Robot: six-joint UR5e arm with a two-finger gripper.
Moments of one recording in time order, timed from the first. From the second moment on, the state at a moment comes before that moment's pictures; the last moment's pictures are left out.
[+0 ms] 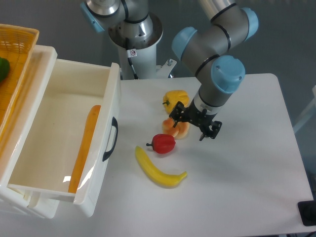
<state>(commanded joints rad) 2.63 -1.88 -1.65 -1.26 1.24 0.91</state>
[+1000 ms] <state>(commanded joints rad) 2.49 -1.88 -1.59 -1.37 1.17 0.76</state>
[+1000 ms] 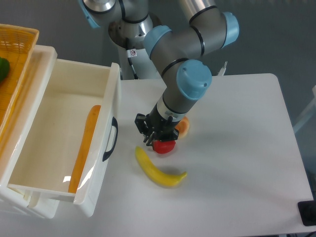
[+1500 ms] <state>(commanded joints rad) 2.47 -1.87 -1.56 -1.38 1.12 0.72</state>
